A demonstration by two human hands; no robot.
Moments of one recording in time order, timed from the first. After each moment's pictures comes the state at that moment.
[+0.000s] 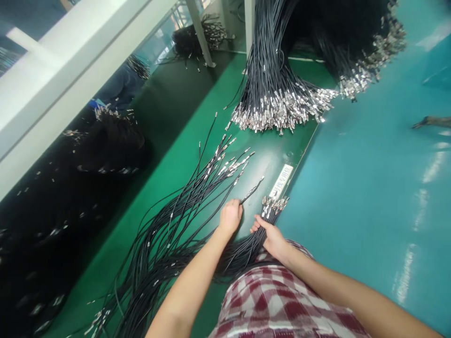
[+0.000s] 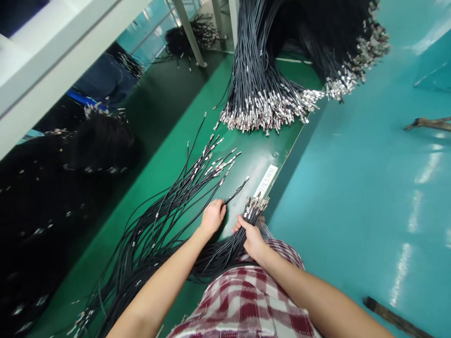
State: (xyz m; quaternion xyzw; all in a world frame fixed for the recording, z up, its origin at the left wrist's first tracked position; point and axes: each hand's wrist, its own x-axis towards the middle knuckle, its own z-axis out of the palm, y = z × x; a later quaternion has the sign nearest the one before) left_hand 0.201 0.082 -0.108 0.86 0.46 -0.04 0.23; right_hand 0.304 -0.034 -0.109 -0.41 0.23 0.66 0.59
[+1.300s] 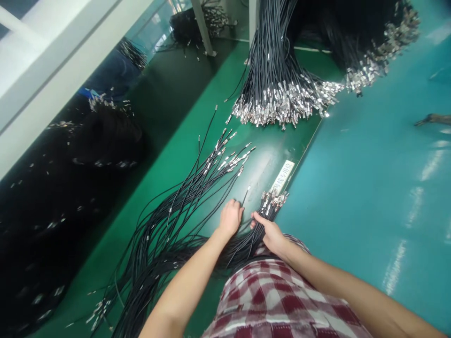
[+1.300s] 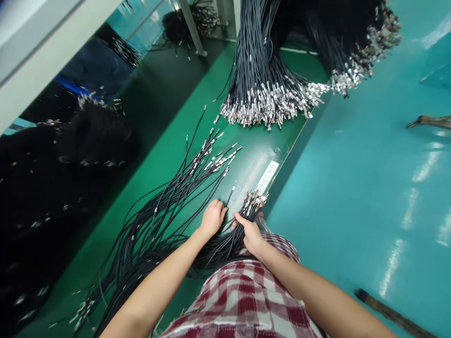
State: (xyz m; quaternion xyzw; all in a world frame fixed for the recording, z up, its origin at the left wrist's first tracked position) left_hand 0.195 0.066 -0.094 0.83 0.48 -0.05 0.27; right_hand 0.305 -0.036 -0.111 -0.49 0.20 0.66 0.54
